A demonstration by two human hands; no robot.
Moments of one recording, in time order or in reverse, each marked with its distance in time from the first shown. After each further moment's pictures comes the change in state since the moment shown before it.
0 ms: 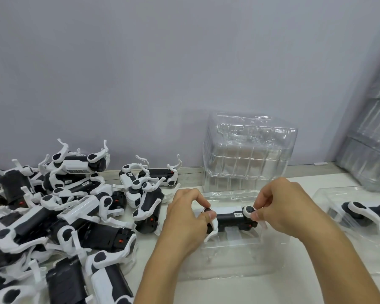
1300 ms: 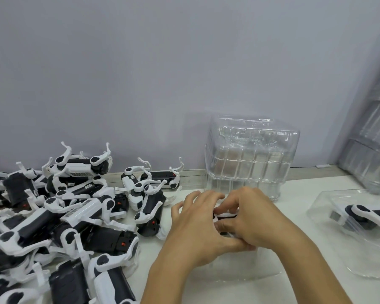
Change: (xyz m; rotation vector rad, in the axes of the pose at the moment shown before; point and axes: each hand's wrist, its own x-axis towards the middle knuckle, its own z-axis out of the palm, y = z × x) left_hand -0.004 0.009 0.007 0.257 -0.155 0.250; right_hand 0.000 -0.021 0.039 0.080 -0.120 -0.351
